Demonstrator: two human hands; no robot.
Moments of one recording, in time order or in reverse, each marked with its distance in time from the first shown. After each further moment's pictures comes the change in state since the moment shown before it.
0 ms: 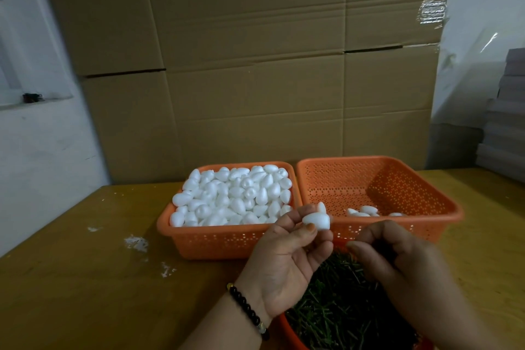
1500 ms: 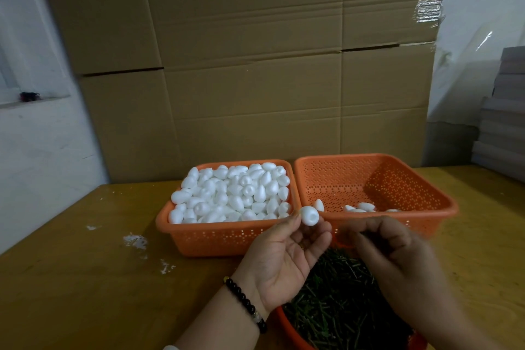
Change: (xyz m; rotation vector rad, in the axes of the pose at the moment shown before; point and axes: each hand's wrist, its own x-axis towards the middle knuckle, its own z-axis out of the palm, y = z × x) left_hand 0.001 0.002 0.003 -0.120 0.146 -0.099; right_hand -0.003 0.012 0.016 0.207 0.106 0.063
